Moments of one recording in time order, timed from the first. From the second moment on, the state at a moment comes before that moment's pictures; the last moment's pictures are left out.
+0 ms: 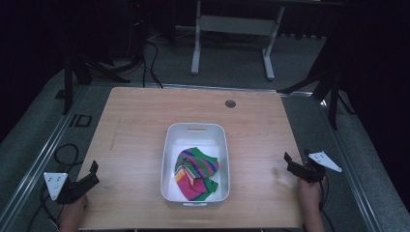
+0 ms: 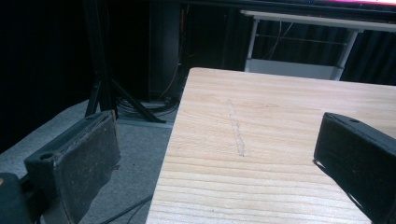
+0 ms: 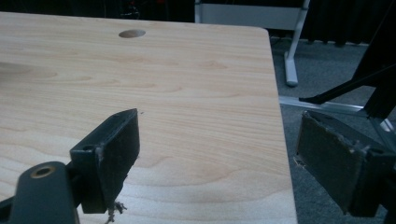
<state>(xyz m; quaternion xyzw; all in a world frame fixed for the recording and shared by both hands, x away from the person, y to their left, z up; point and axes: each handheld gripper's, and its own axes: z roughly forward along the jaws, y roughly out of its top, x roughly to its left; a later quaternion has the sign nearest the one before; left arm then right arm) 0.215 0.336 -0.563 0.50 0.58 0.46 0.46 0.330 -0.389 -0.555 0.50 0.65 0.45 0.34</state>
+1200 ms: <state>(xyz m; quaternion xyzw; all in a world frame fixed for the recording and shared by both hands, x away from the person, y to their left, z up) 0.216 0.336 -0.563 0.50 0.58 0.46 0.45 0.329 -0.367 -0.533 0.32 0.87 0.37 0.06</state>
